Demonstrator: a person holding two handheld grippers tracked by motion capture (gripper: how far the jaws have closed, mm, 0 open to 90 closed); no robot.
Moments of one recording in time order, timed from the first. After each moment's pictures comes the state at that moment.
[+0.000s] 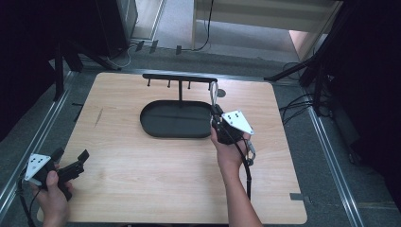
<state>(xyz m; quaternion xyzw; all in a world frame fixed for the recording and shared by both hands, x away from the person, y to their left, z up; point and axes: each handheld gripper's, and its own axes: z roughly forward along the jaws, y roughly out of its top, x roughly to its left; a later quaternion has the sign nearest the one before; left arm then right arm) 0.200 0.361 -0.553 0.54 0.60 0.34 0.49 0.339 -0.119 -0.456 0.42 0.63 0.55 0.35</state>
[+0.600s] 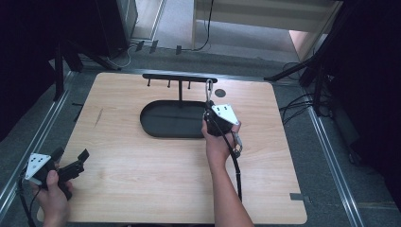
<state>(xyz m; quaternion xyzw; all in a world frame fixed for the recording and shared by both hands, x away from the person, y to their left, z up) 0.201 0.361 -0.553 0.54 0.60 0.34 0.49 0.372 -0.092 -0.475 0.47 0.62 0.51 0.36</state>
